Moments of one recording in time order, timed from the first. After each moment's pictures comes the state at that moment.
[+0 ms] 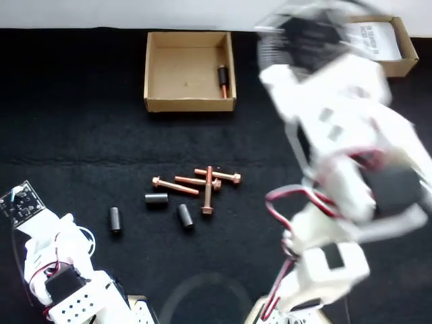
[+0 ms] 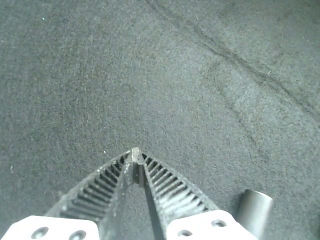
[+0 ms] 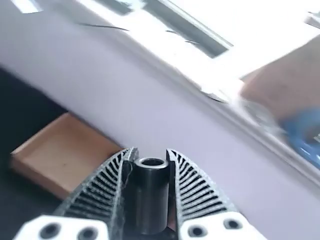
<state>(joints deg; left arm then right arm) -42.1 -102.3 96.1 57.8 4.6 -14.6 4.2 -91.4 100.4 27.8</state>
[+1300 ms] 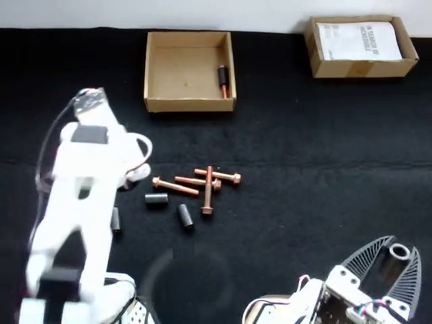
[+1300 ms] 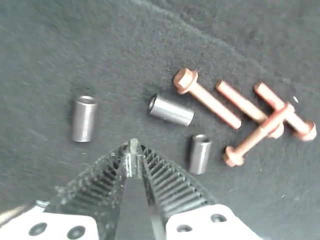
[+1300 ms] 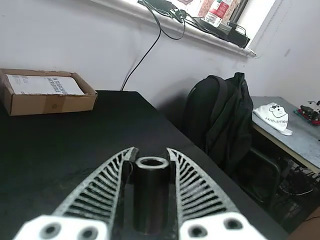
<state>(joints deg) -1.6 -11.0 21.4 82.7 34.9 37.1 -104.8 26.5 87.1 23.0</state>
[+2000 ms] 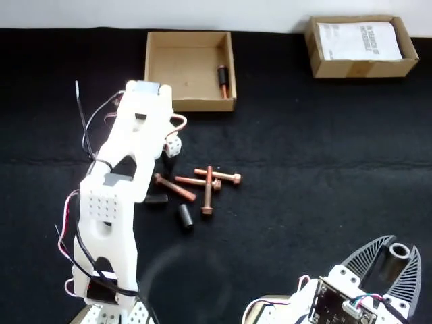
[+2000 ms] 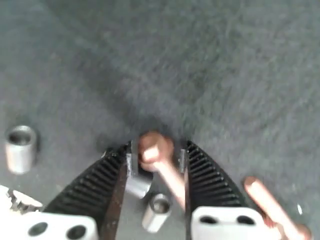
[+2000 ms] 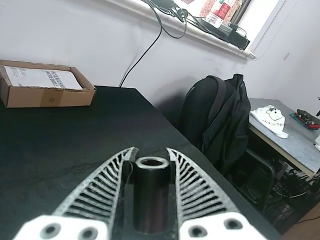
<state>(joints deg) 3.3 46.8 -31.0 98.4 50.9 37.1 -104.8 26.9 87.1 25.6</state>
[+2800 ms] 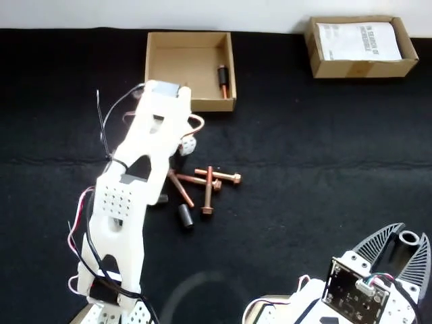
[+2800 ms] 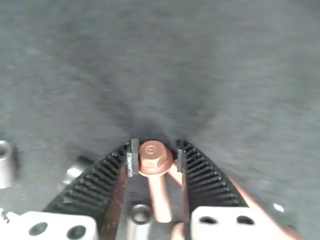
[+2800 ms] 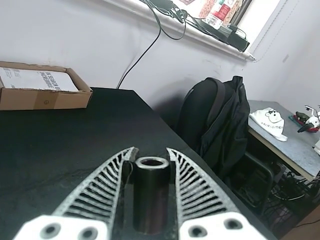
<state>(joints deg) 9.5 50.9 -42.4 99.8 50.8 37.1 -104.9 33.7 79.8 26.0</state>
